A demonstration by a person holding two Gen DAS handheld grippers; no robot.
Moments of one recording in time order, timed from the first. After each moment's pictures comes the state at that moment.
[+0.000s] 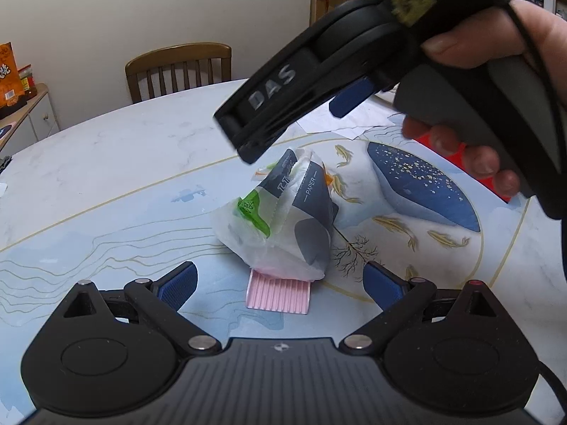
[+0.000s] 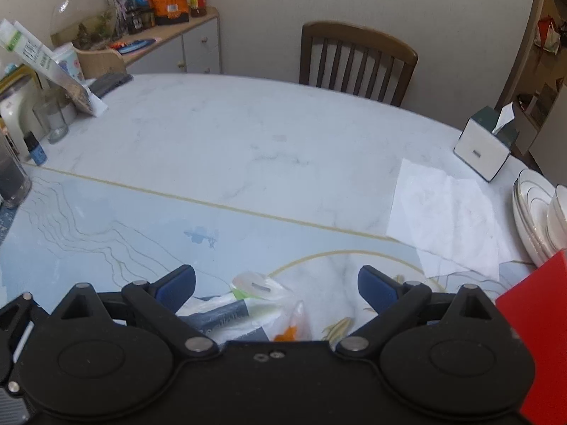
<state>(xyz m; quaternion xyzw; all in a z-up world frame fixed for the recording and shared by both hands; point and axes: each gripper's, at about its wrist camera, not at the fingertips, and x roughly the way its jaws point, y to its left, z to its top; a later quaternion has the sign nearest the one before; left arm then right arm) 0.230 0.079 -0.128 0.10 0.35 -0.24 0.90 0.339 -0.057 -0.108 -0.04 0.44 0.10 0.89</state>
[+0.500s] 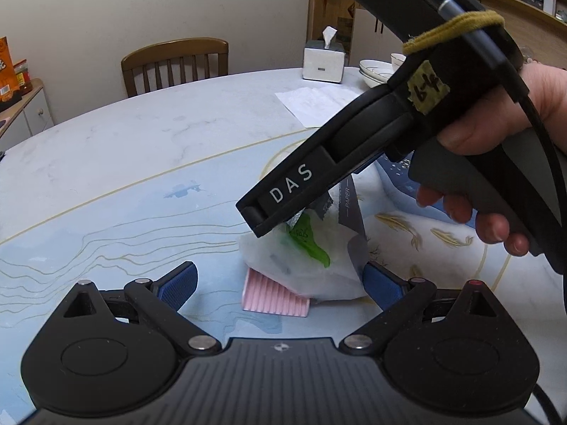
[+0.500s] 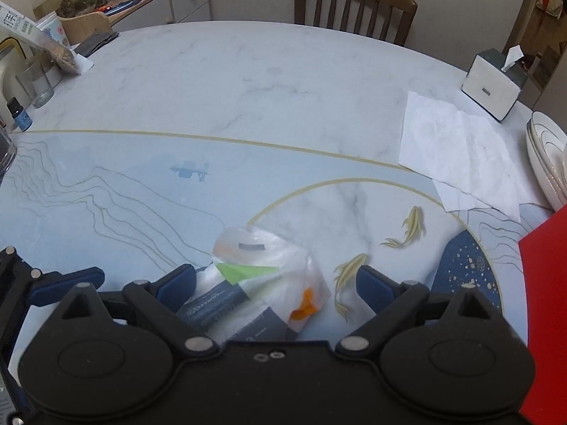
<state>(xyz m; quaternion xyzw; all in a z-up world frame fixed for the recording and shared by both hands) 0.237 0.074 -0.136 0.09 0.36 -0.25 0.90 0.332 -0.061 -0.144 -0.03 0.50 0.10 0.86</state>
